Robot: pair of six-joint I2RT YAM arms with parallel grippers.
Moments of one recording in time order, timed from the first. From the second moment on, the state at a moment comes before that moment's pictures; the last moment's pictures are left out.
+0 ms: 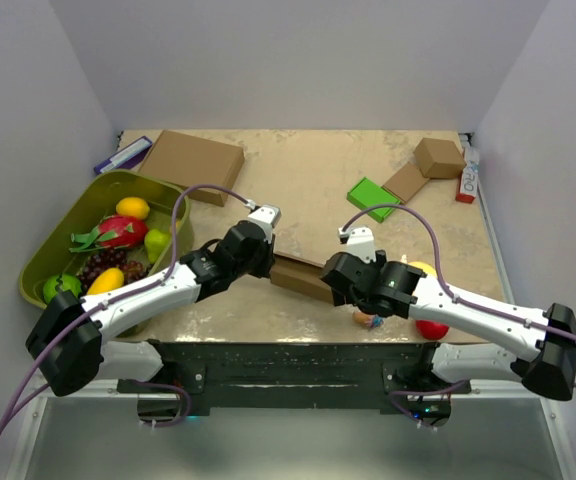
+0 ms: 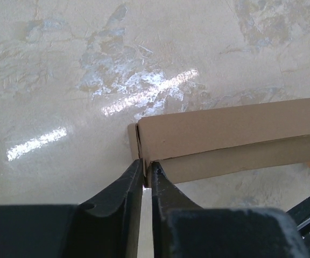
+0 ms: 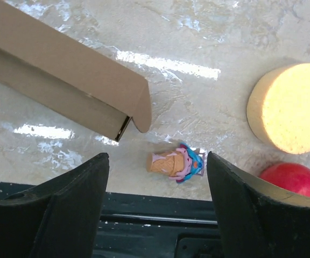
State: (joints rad) left arm -0.81 1.28 0.80 -0.19 -0.17 -0.38; right arm 1.08 1.15 0.95 -0.94 0.63 0.76
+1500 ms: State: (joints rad) left arm -0.81 1.35 0.75 0.01 -0.15 -0.30; right arm 0.97 1.29 0.90 -0.77 0.62 0.72
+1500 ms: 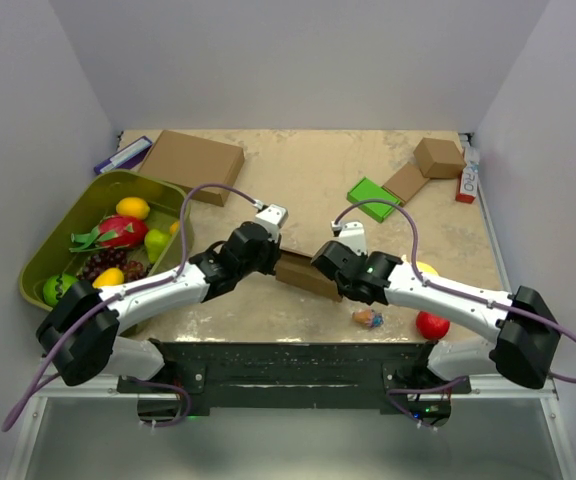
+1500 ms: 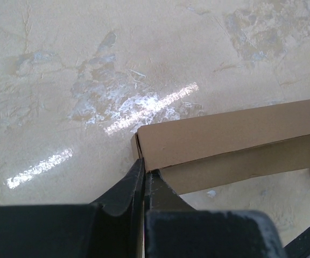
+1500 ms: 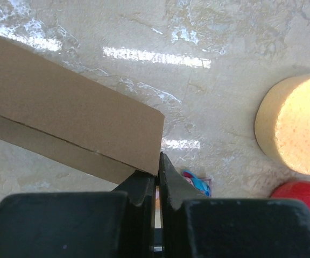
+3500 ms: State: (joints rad) left arm -0.93 1.43 0.90 -0.22 -0.43 -0.25; right arm 0.83 1.32 1.02 -0.84 0.40 0.61
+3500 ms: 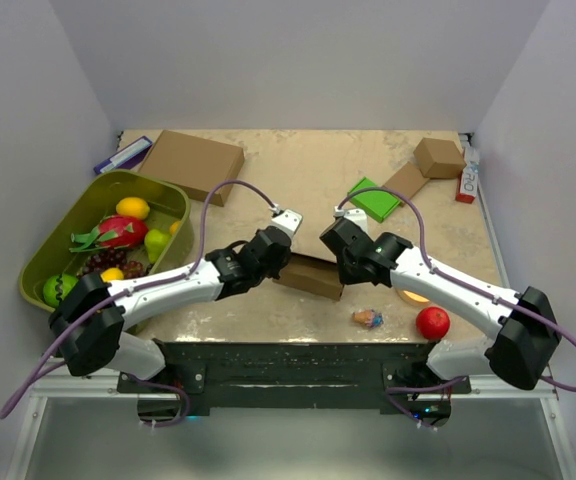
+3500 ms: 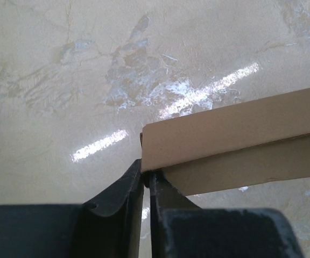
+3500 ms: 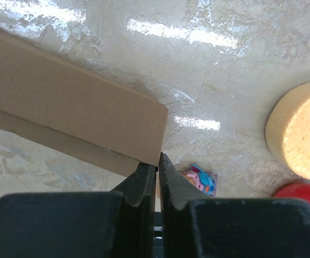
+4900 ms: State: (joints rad) left arm -0.86 1.31 0.72 -0.01 -0.21 -0.29; right arm 0.83 1.34 1.06 -0.90 0.35 0.57
